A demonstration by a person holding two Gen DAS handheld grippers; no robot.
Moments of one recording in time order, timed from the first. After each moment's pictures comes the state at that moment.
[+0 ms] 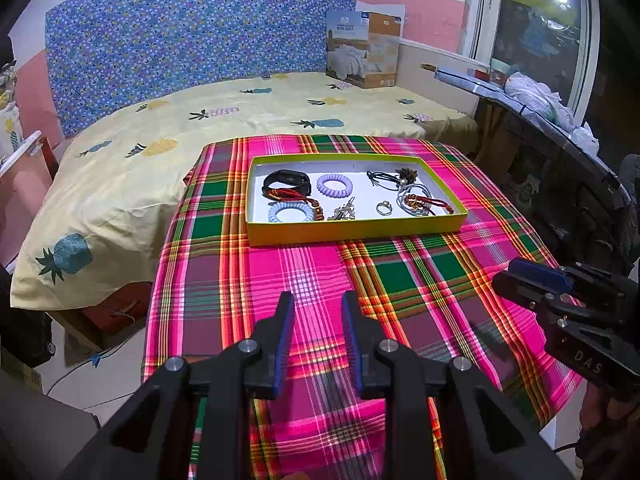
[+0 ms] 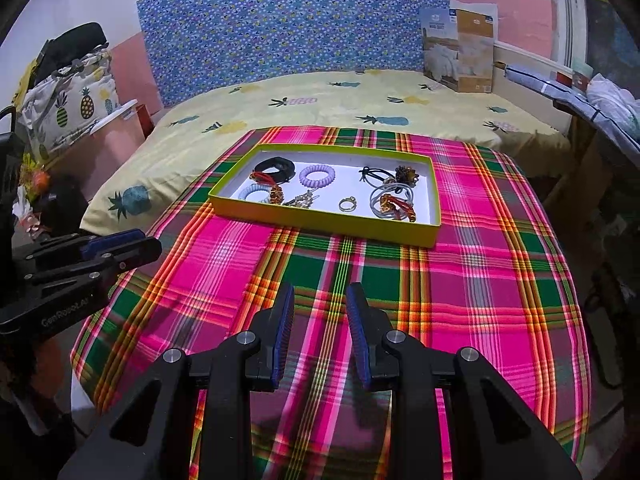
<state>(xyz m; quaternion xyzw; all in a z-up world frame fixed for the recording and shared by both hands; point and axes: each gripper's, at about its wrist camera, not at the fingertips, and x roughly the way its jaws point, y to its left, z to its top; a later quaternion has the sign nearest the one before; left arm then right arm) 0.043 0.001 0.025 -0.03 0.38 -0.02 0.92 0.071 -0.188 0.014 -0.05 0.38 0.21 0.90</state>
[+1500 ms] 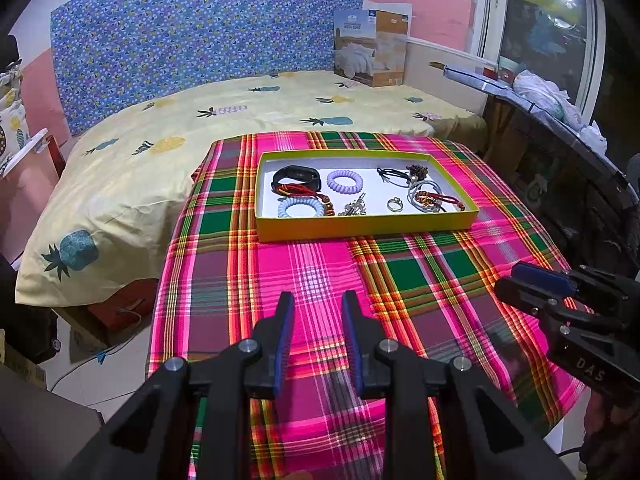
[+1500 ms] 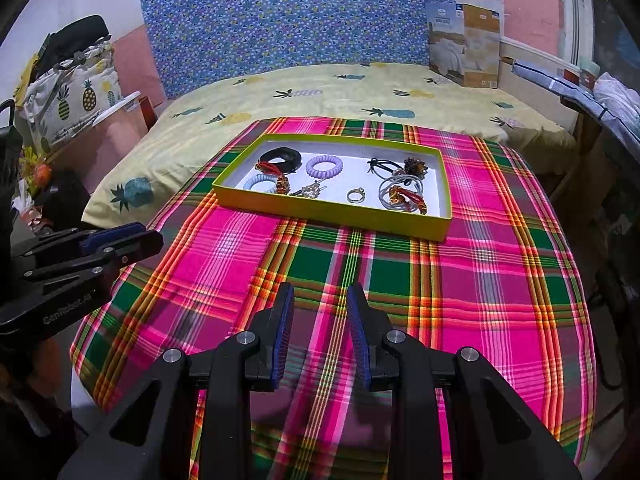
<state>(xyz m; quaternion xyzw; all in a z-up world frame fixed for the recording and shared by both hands) 0.043 0.003 0.021 -0.03 0.39 0.00 0.92 0.073 -0.181 0.007 -0.06 0.39 0.22 0.89</state>
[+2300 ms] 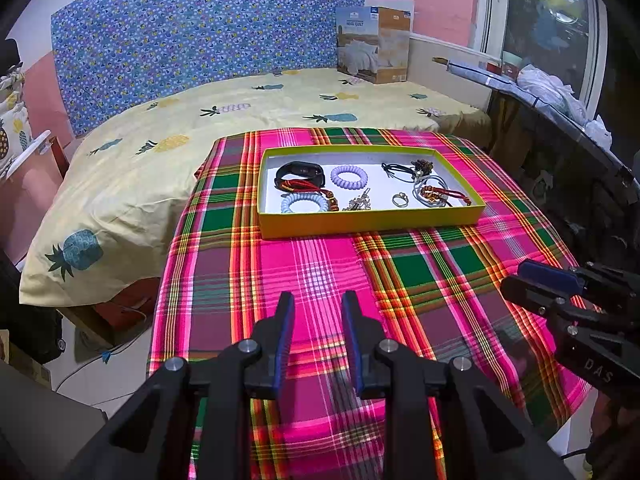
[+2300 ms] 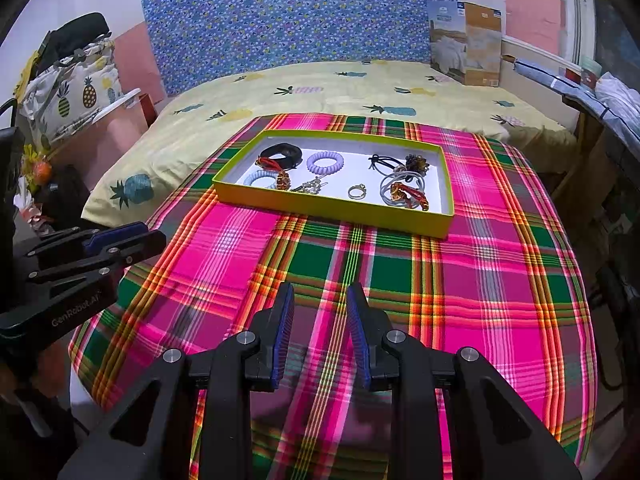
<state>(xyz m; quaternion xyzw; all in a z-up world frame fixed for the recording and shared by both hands) 0.046 -0.001 0.015 -0.02 0.39 0.01 0.92 0.072 -0.181 0.003 -0.06 0.39 0.22 0.89</state>
